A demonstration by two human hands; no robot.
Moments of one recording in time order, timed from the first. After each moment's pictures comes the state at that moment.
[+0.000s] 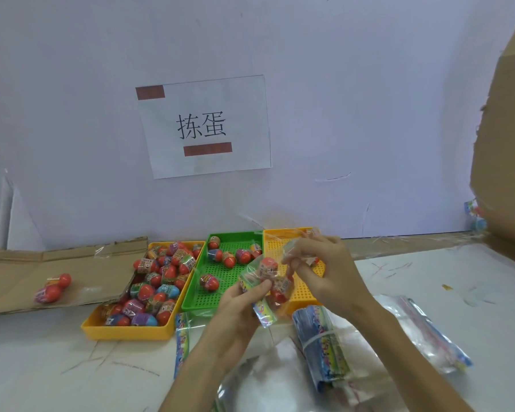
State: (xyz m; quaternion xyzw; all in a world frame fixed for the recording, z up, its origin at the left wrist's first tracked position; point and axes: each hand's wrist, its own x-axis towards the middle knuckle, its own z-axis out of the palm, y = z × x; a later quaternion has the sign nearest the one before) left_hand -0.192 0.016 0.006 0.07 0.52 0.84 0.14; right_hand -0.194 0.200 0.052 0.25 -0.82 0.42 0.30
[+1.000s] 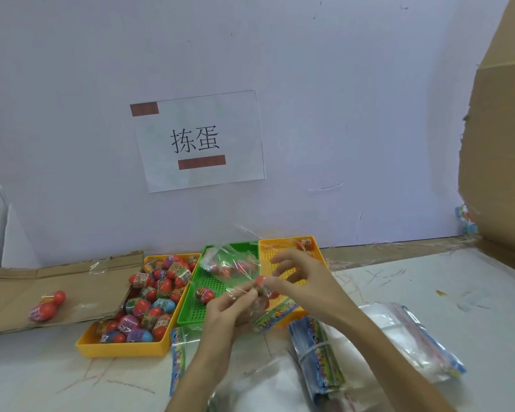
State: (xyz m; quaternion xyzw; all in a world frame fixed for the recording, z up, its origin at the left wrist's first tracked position) left_hand -0.195 0.011 0.003 0.06 0.63 0.77 0.01; right_hand -0.200 0.192 0.046 0.14 -0.83 0.54 0.09
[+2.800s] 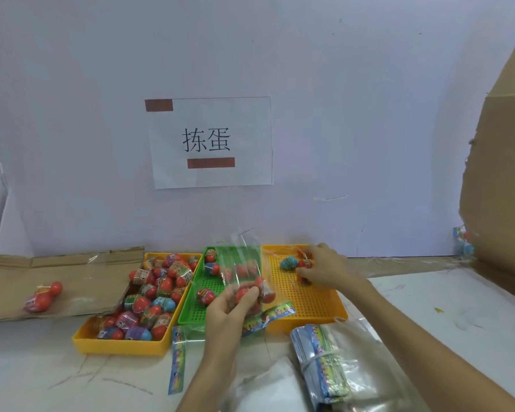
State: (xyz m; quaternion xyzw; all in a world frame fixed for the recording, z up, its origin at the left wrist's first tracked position) left_hand -0.191 0.019 0.007 0.01 0.59 0.80 -0.06; right_hand -0.299 0.232 0.040 -0.01 -0.99 0.14 0.05
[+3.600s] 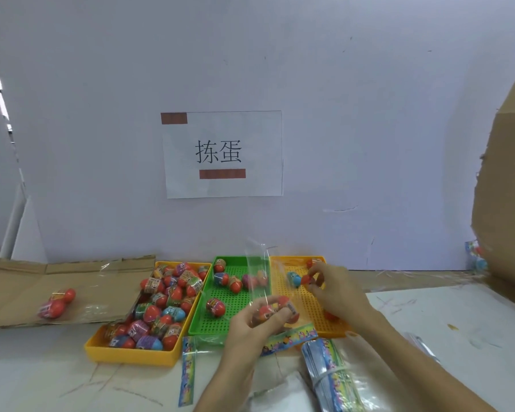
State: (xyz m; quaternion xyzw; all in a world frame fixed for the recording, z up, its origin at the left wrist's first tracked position) left_hand -0.187 0.024 0.015 0.04 0.60 0.80 0.05; right_hand -0.272 0.222 0.026 0.02 -0.96 0.22 0.19
